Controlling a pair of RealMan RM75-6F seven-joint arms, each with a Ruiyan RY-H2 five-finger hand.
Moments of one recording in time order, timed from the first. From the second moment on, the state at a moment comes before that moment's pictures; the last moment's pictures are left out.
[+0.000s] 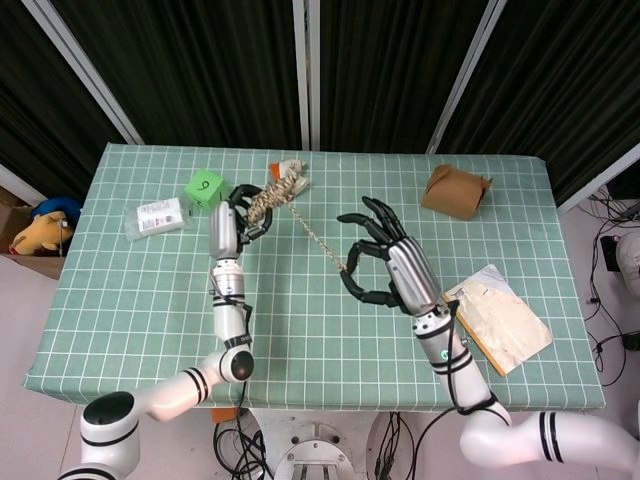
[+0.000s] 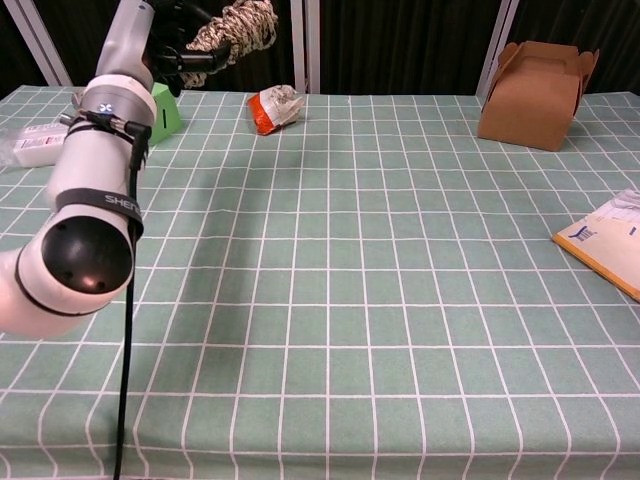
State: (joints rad) left arm -0.85 -2.13 -0.64 -0.89 1.09 1.28 -0.24; right arm 0.67 -1.48 0.26 -1.91 -1.39 1.38 0.06
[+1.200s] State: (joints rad) left arm -0.63 -1.75 -0.45 -1.54 1.37 1.18 -0.64; right arm 0.56 -1.54 0.30 -1.60 -1.12 1.16 0.27
